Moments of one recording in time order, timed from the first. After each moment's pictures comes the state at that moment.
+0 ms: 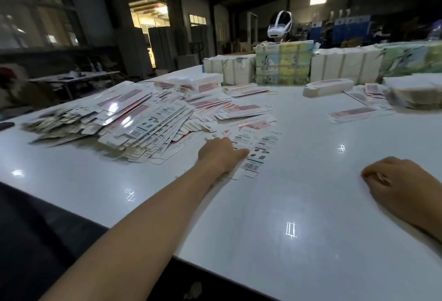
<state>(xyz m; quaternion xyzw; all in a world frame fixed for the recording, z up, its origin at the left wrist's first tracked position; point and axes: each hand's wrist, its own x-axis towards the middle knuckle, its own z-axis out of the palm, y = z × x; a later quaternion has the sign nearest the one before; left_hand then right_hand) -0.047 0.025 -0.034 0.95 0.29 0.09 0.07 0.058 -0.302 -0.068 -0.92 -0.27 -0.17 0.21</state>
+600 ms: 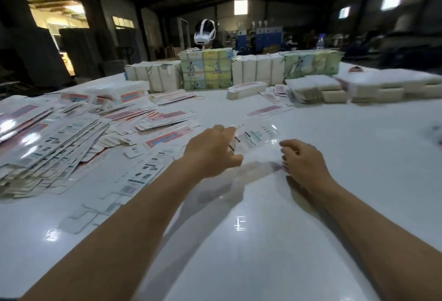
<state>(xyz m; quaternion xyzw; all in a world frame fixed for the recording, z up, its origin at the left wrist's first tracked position) -0.016 -0.103 0.004 0.99 0.00 0.15 0.03 0.043 -0.300 -0.045 -0.85 -0.13 -0.10 0.50</state>
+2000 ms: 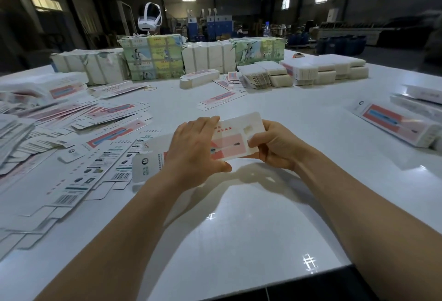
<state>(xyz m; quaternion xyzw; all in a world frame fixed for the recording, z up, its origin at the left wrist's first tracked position) -0.010 -0.152 -0.029 0.94 -0.14 0.28 0.12 0.042 -0.342 -0.024 -0.55 -0.18 0.24 0.78</state>
